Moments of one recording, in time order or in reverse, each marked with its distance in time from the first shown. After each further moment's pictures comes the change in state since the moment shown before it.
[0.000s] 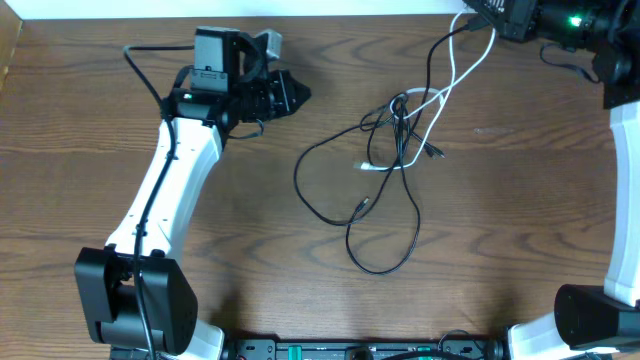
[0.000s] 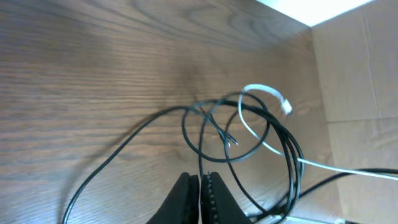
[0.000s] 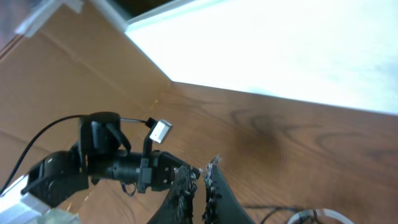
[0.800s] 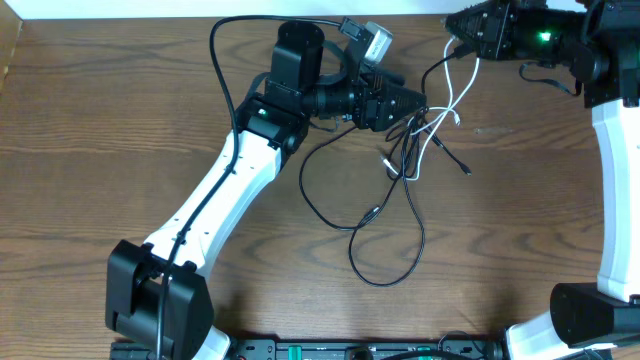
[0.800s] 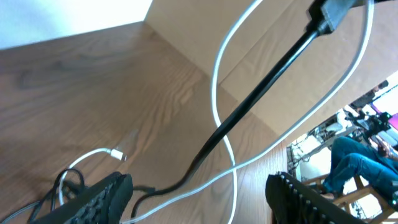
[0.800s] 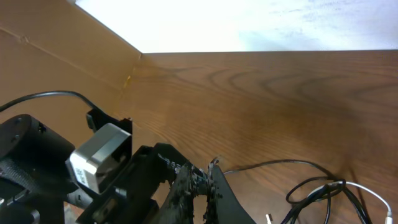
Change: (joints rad) left arm -0.284 0.016 -0.001 0.491 0.270 0.091; right arm 0.068 0.014 0.000 -0.183 0.156 -0.042
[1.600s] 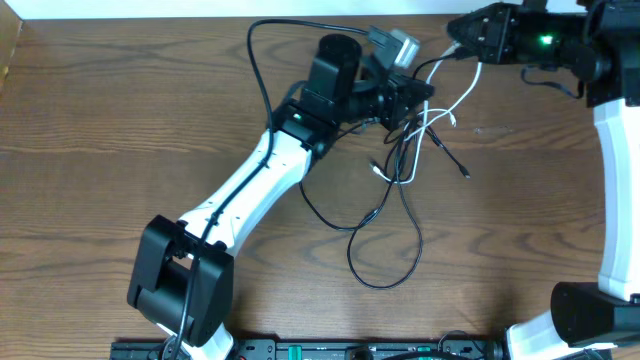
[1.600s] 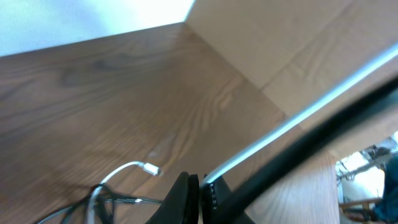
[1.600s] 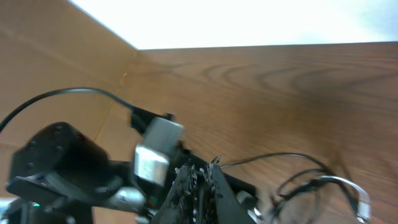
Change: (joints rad) left arm -0.079 0.100 0.003 0.068 -0.245 0.000; right arm -0.031 0.002 0.000 -0.032 -0.011 -0.024
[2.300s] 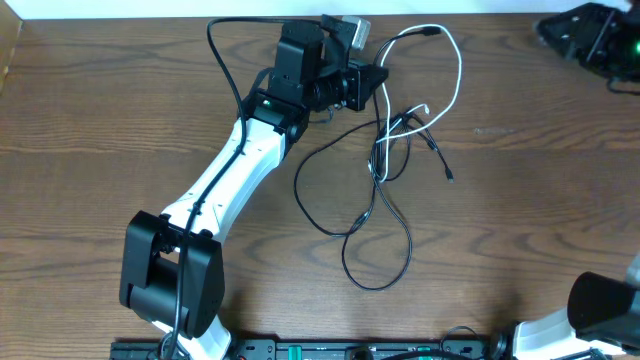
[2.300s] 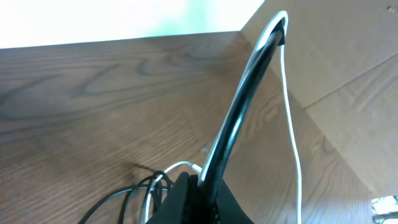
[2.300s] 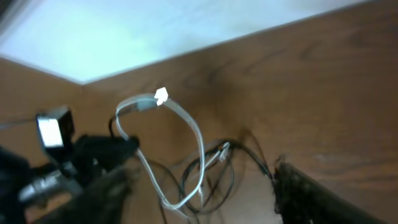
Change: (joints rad) left arm 0.115 0.001 0.010 -0.077 -0.072 -0.039; right arm -0.266 0.006 -0.014 -0.134 0.044 -0.061
